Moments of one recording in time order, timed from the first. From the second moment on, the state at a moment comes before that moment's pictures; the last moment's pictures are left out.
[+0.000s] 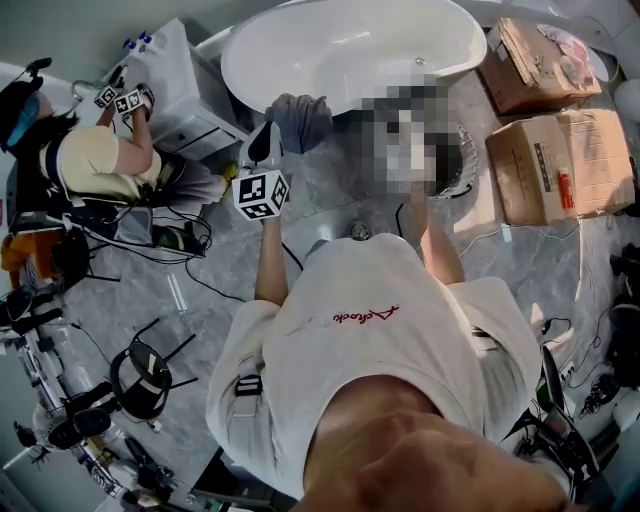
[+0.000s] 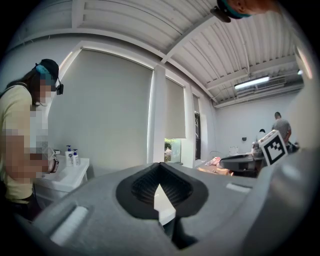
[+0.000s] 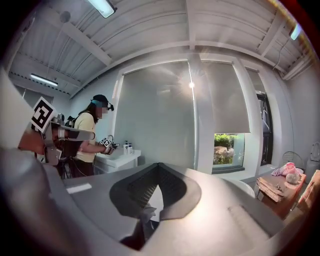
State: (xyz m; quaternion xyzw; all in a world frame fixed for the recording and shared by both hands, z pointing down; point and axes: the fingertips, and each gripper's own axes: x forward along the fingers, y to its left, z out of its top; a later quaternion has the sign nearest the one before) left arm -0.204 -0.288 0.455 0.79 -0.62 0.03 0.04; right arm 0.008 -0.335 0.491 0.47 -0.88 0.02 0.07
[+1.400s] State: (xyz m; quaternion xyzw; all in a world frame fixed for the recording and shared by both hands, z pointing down) left arm -0.279 -0.422 0.456 0.81 -0.58 0.02 0.06; right arm -0.072 -0.449 0.478 0.49 -0.86 0.01 0.09
